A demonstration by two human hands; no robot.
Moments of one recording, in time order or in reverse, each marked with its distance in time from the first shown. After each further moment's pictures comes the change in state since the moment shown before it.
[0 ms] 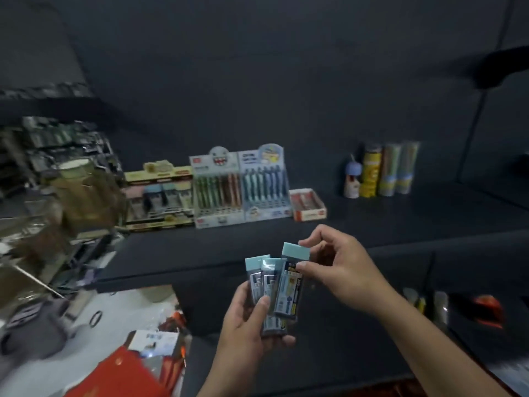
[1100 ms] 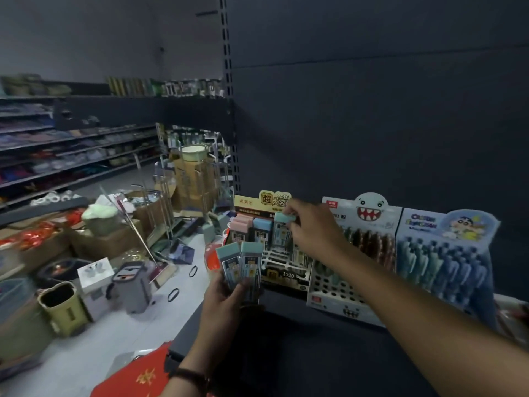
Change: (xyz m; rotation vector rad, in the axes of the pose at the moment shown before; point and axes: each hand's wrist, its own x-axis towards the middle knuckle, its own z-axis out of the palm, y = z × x) left_hand 0.241 0.123 -0.261 0.115 0.575 0.299; right_hand 0.418 -0.016 0.286 -0.514 -0.227 -0.440
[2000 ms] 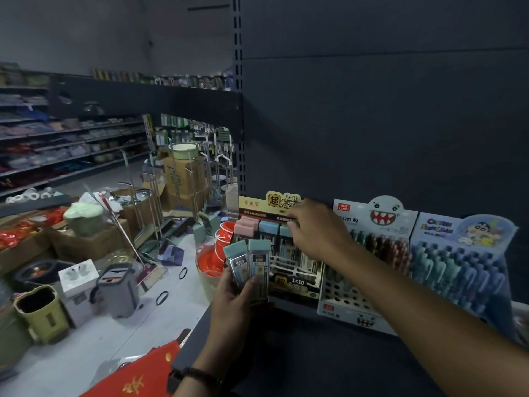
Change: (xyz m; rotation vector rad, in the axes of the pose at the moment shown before) left_hand 0.028 -0.012 -0.005 -0.085 -0.079 -0.002; right_hand 0.024 -0.005 0.023 -0.339 -0.049 0.018
